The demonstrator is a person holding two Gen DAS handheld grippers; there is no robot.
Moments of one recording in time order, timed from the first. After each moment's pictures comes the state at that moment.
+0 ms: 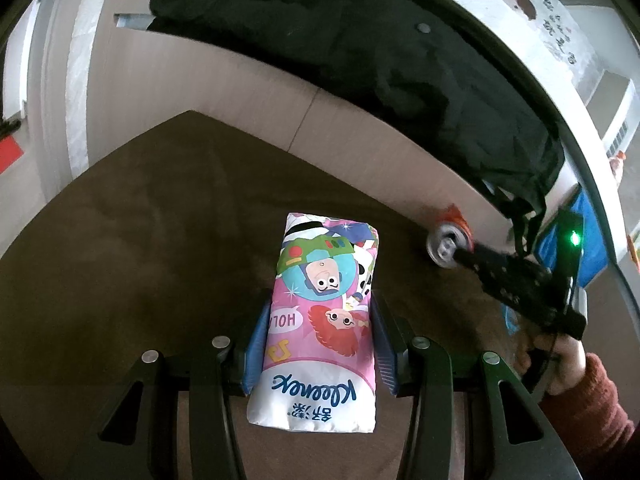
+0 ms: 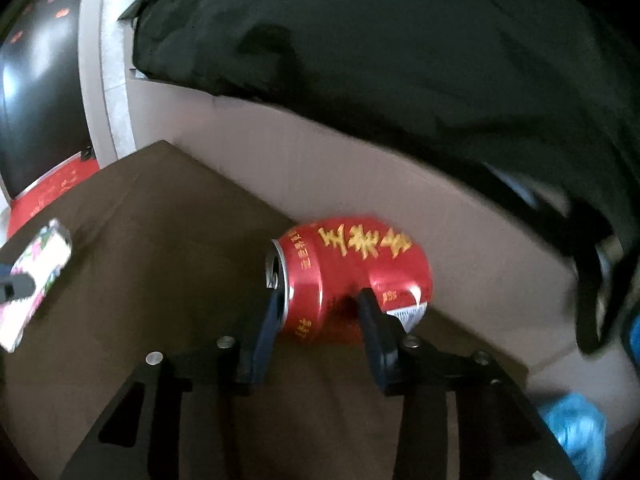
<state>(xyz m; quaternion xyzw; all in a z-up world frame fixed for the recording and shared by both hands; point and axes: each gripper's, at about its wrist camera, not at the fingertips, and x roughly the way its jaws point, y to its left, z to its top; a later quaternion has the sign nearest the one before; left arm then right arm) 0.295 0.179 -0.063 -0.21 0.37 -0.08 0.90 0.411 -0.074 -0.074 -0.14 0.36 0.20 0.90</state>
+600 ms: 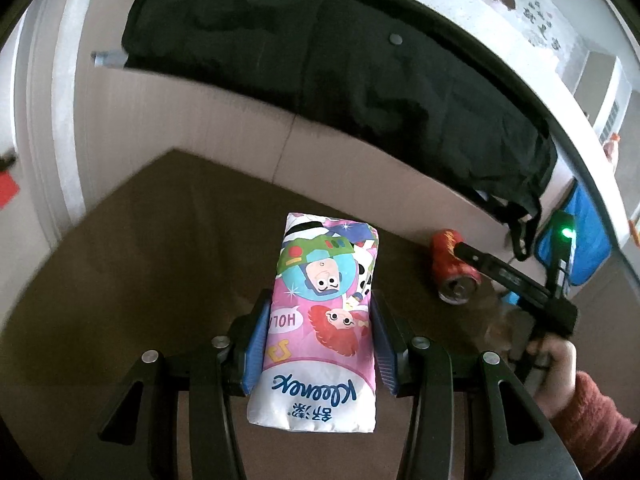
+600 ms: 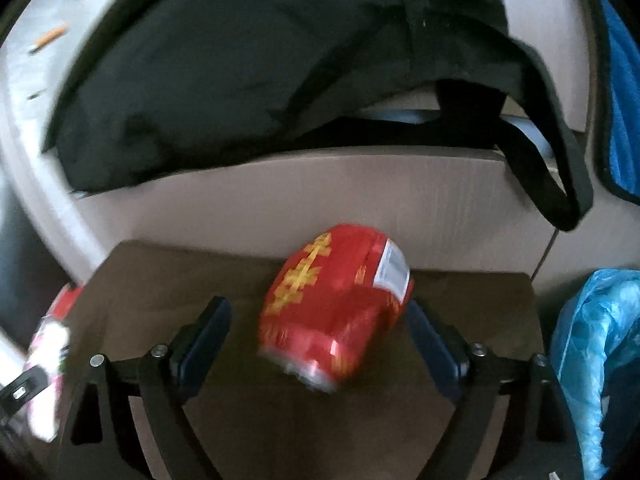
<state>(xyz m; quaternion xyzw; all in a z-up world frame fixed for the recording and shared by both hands) 0.314 0.172 -0.042 -0.16 0.35 -0.08 0.92 0.425 -0.129 -0.076 0.07 0.35 0.09 0.93</state>
